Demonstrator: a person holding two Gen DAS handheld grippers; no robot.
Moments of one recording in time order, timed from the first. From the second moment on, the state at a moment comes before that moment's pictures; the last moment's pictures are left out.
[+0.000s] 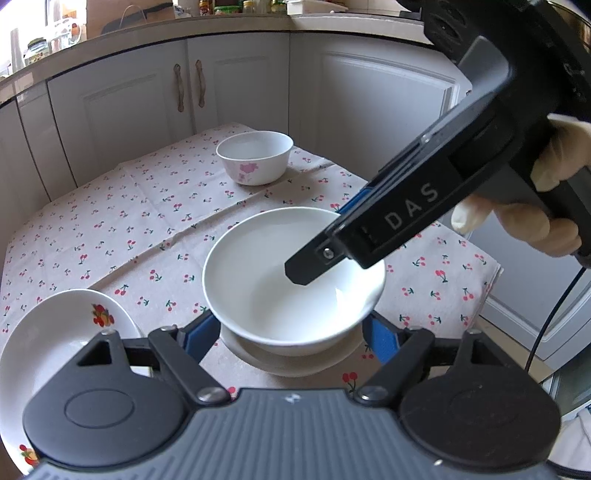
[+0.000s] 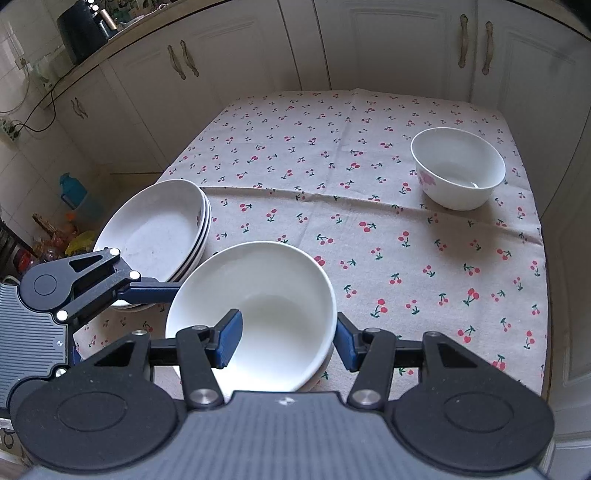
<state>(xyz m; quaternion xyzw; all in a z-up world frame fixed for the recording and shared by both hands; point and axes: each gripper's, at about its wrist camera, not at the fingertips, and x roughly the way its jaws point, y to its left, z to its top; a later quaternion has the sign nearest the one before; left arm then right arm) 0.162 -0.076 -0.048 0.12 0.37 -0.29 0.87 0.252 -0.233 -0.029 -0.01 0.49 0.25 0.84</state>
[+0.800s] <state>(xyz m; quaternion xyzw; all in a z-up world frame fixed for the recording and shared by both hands) 0.160 -0.075 -0.053 0.11 0.38 -0.30 0.87 0.250 -0.227 -0.034 -0.03 0.48 0.25 0.84</state>
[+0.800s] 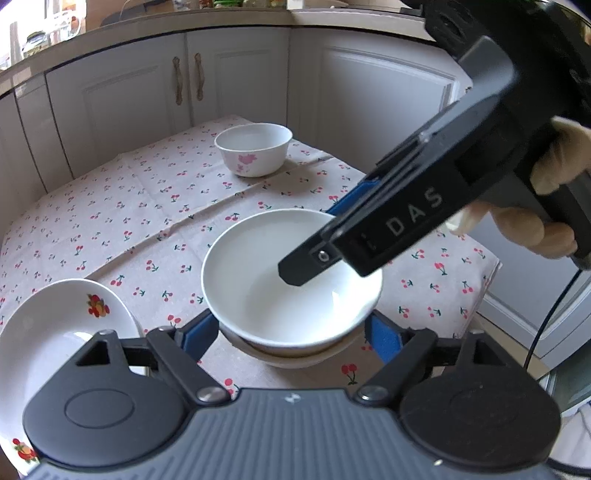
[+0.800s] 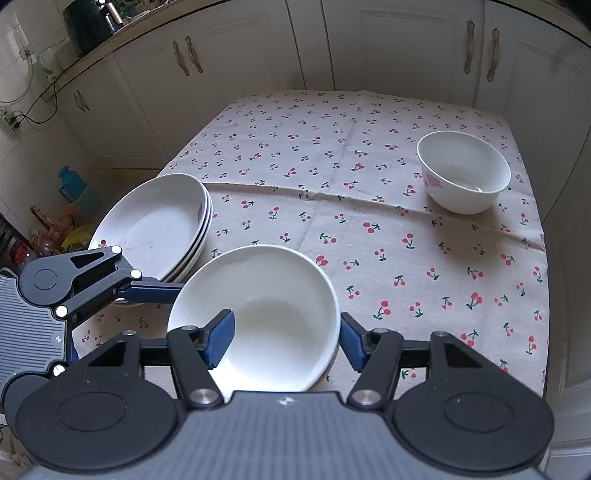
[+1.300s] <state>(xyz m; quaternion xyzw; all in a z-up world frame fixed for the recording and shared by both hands) 0.153 -0.048 -0.007 0.11 0.34 -0.30 0.89 0.232 -0.247 -0.014 -0.05 0.40 0.22 0.89</state>
